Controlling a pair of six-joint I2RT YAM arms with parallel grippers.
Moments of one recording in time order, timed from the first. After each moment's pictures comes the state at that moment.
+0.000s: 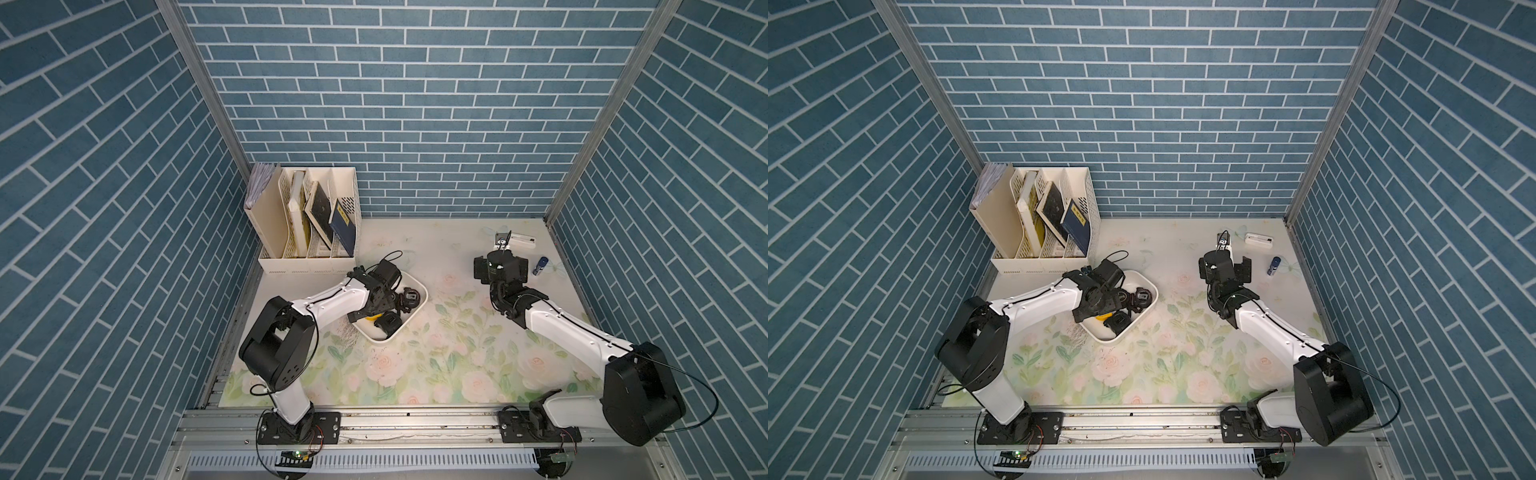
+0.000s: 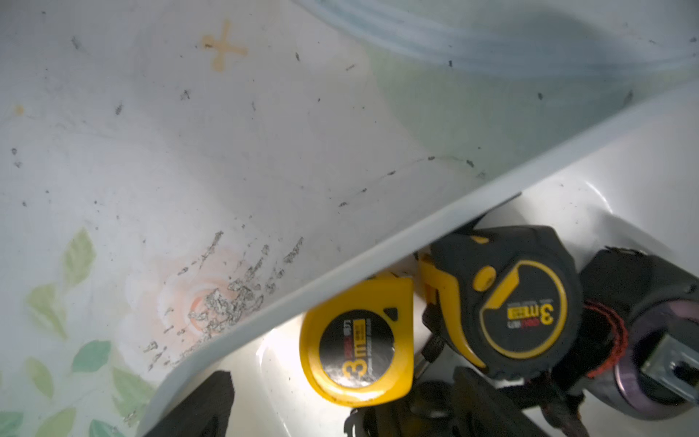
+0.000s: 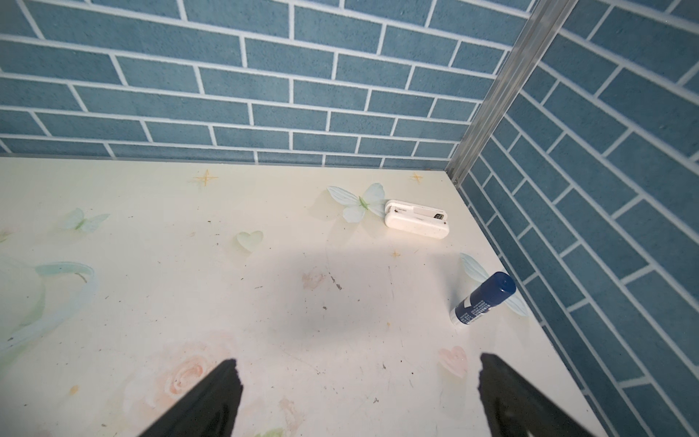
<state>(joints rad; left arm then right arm) -0.61 1.71 1.14 -0.75 -0.27 -0.93 0.49 1.35 0.83 0.02 0.62 0.11</state>
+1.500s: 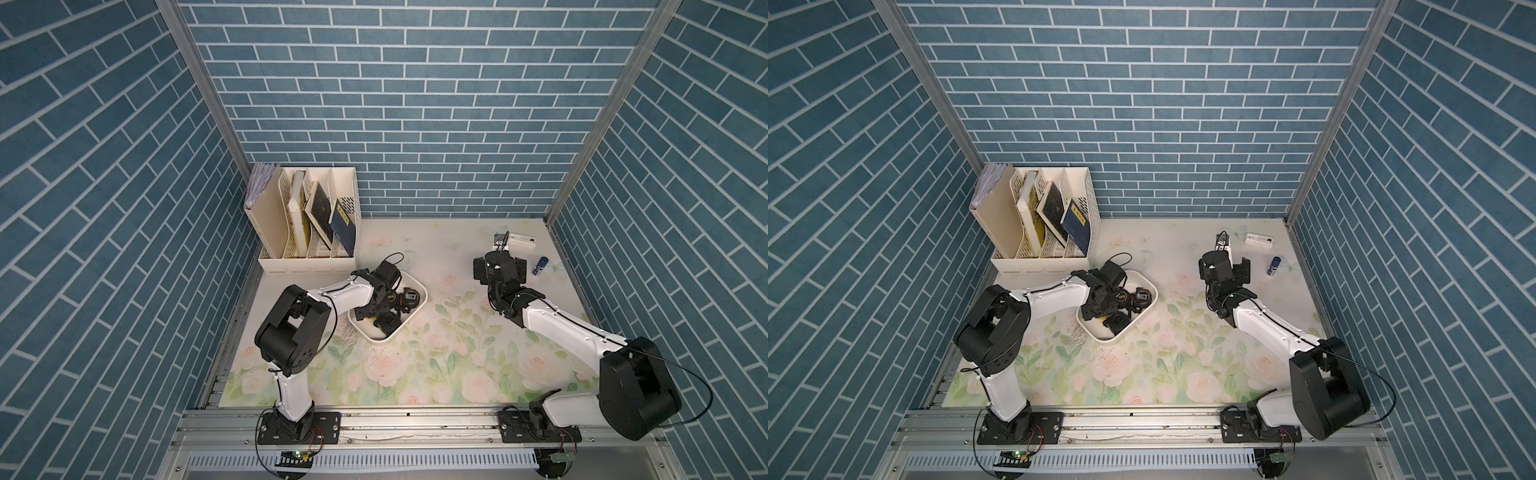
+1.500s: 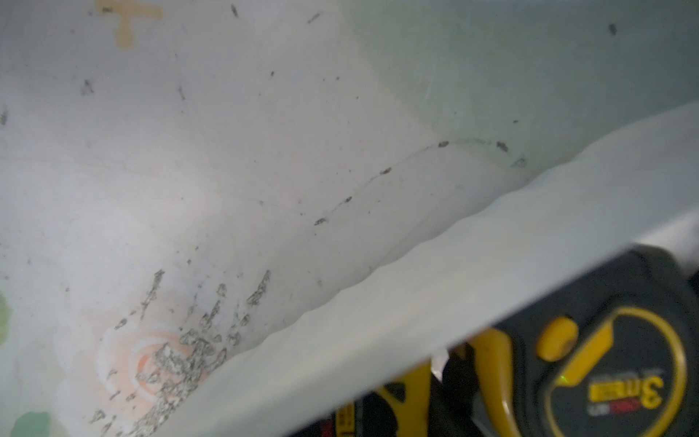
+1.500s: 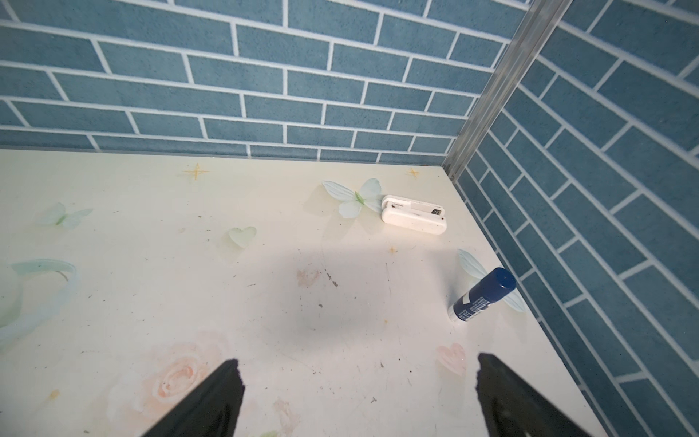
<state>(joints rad) -0.59 1.83 1.16 -0.69 -0.23 -0.84 0.49 1.37 0.82 0.05 0.62 0.11</state>
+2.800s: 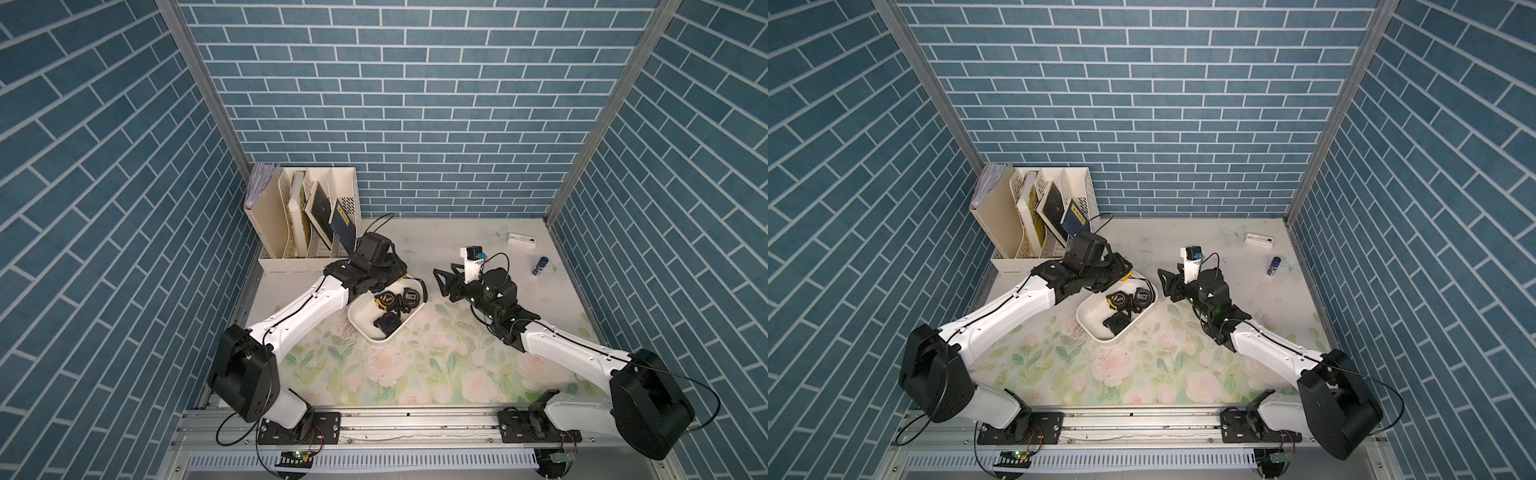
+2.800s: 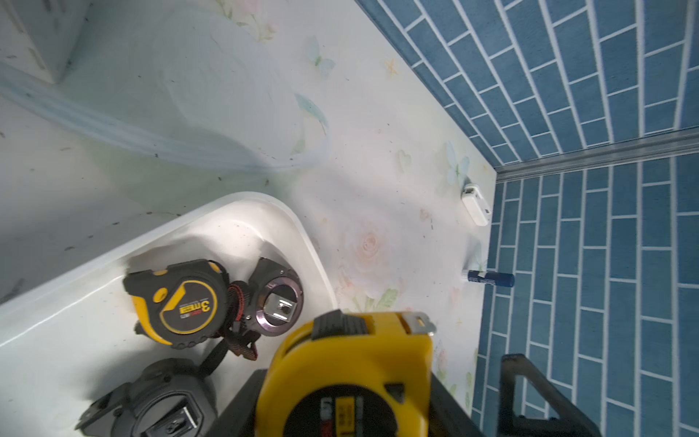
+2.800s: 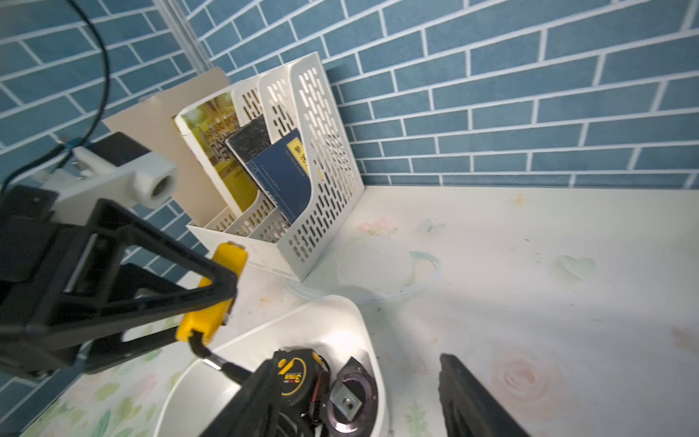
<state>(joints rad) -0.59 1.51 1.24 -0.45 0.07 -1.07 0.67 1.28 0.64 0.46 -0.08 0.32</state>
